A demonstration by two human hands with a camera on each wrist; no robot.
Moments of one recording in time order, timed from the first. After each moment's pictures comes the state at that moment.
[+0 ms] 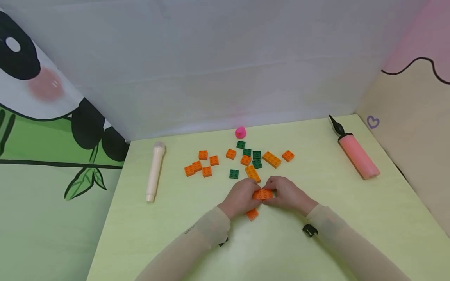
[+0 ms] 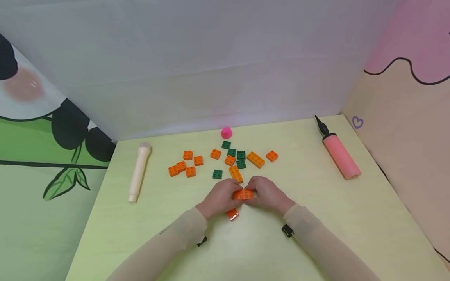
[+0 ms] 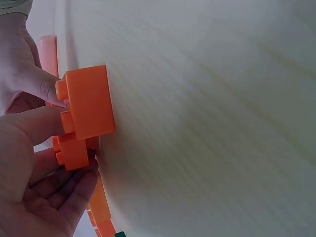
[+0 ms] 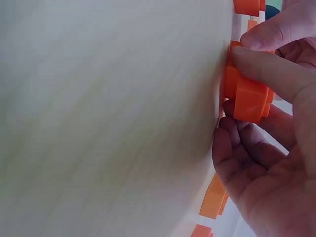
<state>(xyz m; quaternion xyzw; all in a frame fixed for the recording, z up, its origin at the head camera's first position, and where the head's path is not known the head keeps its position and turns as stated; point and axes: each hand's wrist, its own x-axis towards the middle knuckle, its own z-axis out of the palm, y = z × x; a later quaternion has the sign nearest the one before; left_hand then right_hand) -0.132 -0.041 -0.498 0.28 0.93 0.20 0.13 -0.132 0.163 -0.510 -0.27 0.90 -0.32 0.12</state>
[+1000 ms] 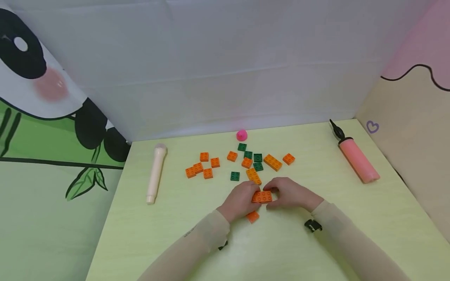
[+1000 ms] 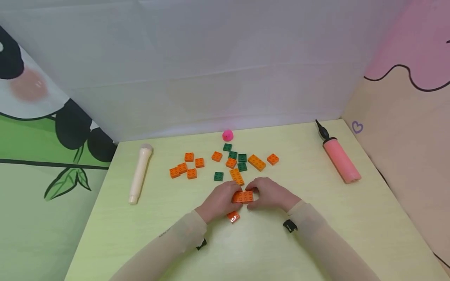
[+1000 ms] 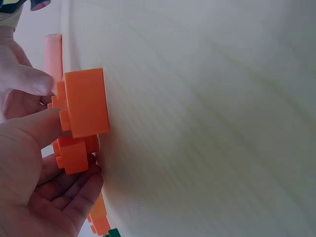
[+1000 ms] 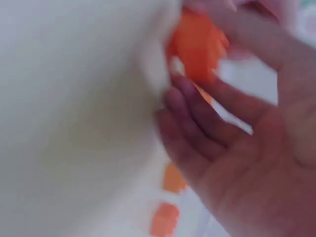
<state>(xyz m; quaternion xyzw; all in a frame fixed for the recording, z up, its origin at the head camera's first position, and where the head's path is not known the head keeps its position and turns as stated) -0.128 -0.048 -0.503 0.27 0.93 0.20 0.13 -0.139 0.169 -0.490 -0.24 0.90 -0.31 0.20</state>
